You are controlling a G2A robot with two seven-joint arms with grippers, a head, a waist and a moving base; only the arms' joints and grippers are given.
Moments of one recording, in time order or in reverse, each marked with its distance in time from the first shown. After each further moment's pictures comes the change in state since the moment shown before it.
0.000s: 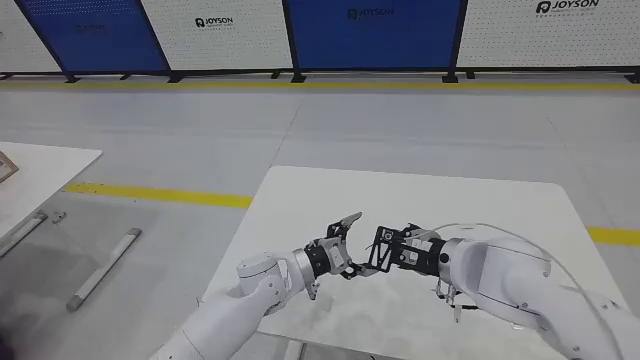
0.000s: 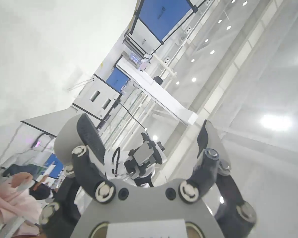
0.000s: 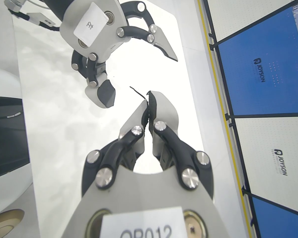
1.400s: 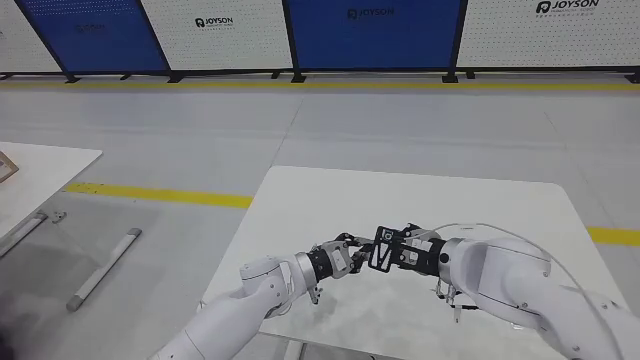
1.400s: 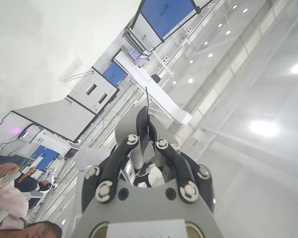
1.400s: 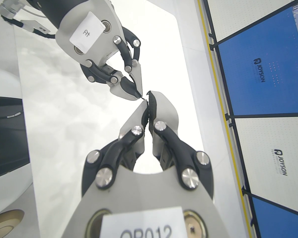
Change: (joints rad) left arm -0.008 0.005 0.032 0.014 -0.065 0.000 0.001; right arm 0.000 0.000 0.000 0.000 0.000 0.000 0.000
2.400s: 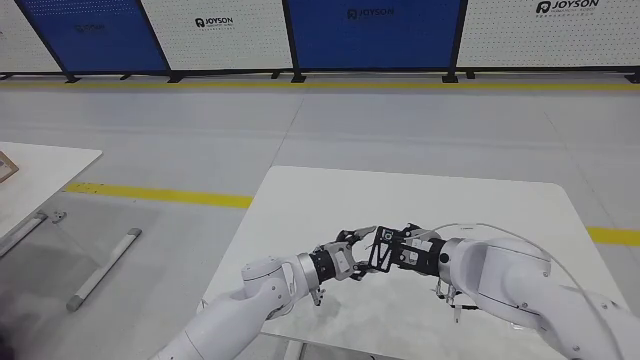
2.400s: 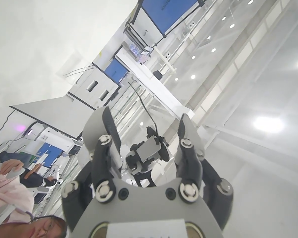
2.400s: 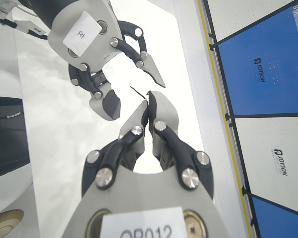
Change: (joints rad) left arm 0.004 -0.002 0.003 -0.029 0.015 0.000 -0.003; right arm 0.000 0.000 0.000 0.000 0.000 0.000 0.000
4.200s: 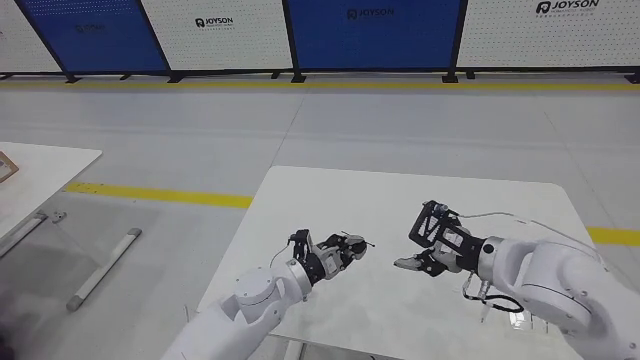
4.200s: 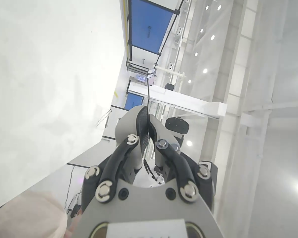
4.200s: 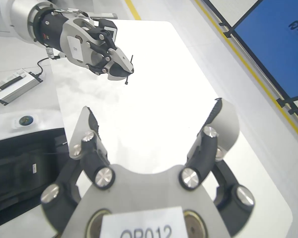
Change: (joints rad) left arm 0.093 0.008 -0.046 -0.029 0.501 -0.225 0.016; right arm -0.224 0.072 0.295 0.006 0.274 0.000 -0.028
